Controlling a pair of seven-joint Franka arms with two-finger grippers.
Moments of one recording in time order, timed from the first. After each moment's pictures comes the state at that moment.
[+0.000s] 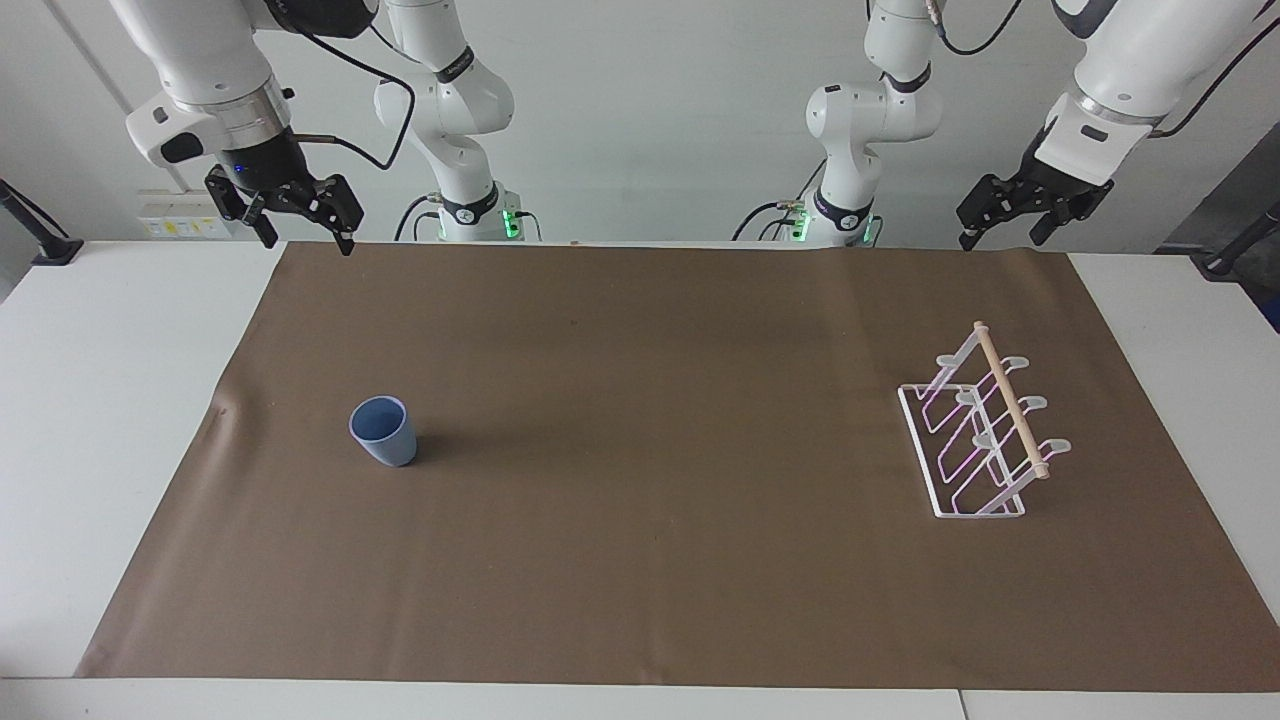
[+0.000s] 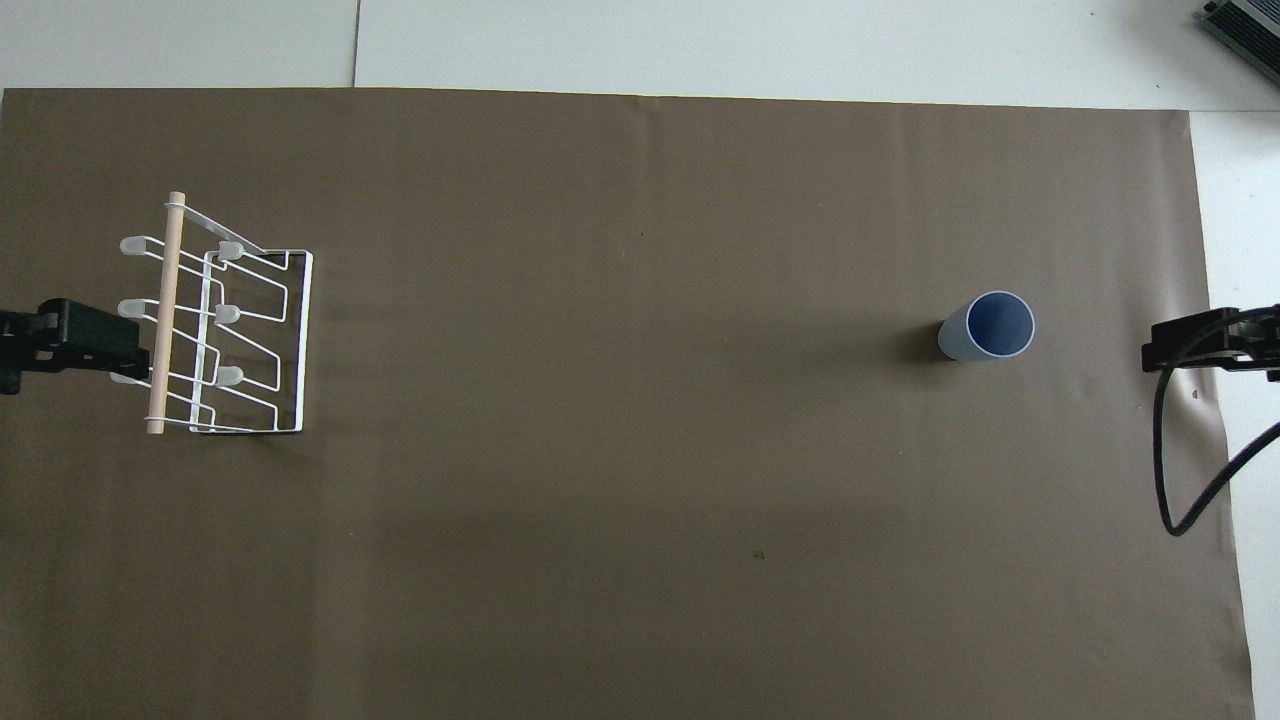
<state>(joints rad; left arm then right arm) -0.04 -0.06 -0.05 -1.55 -0.03 1.42 -0.15 0.03 -0.08 -0.08 -1.62 -0.04 1.53 0.05</state>
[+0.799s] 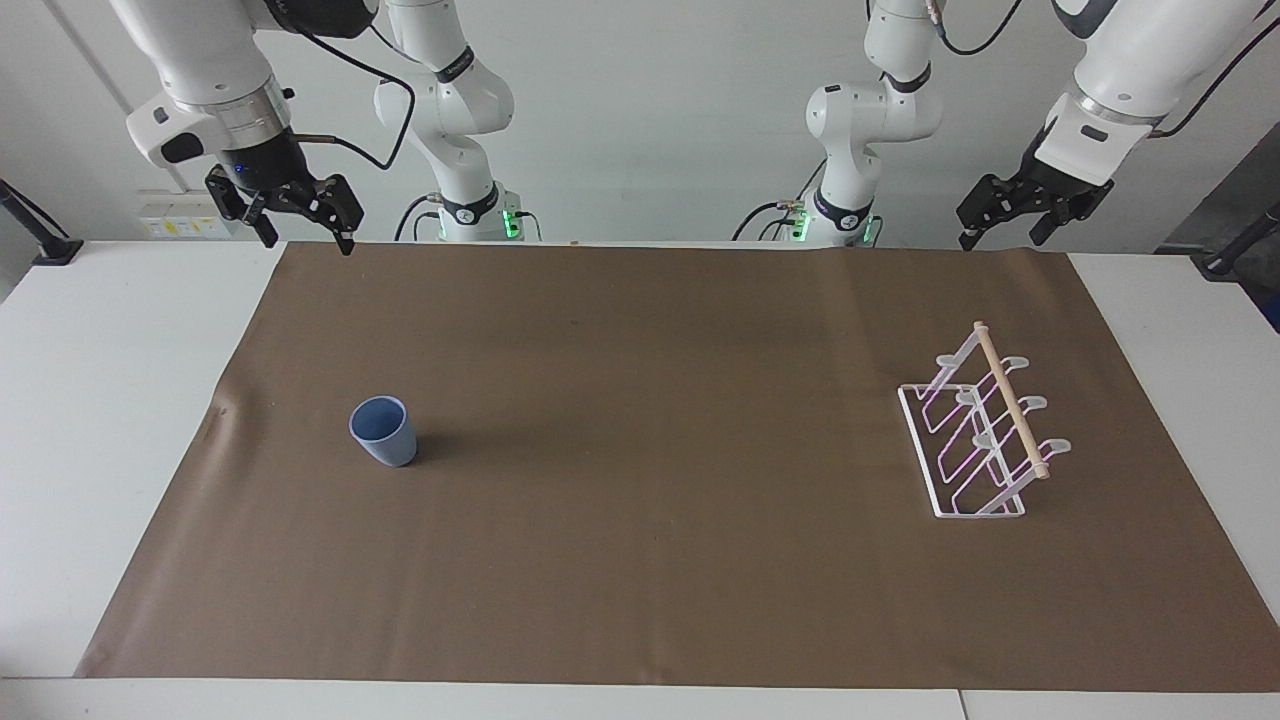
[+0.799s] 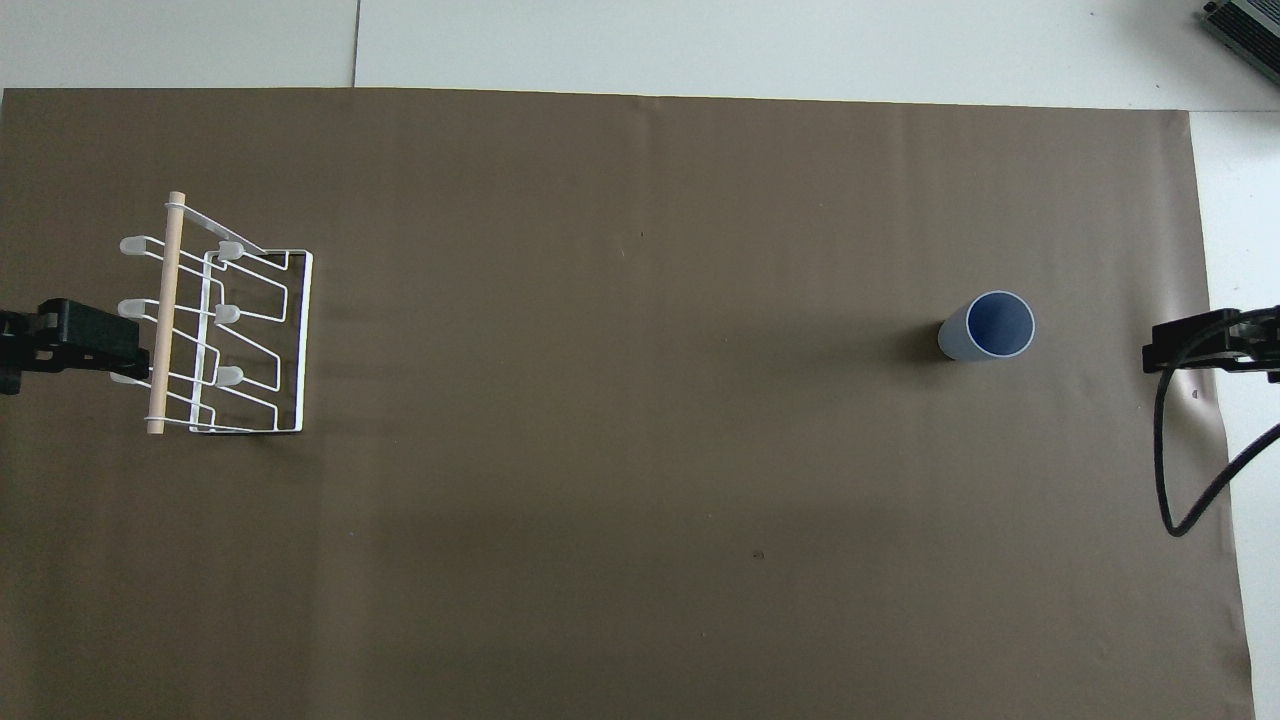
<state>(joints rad) -0.04 -0.06 -0.05 -1.55 -0.03 1.42 -0.15 0.03 -0.08 -0.08 -1.62 -0.04 1.53 0.05</state>
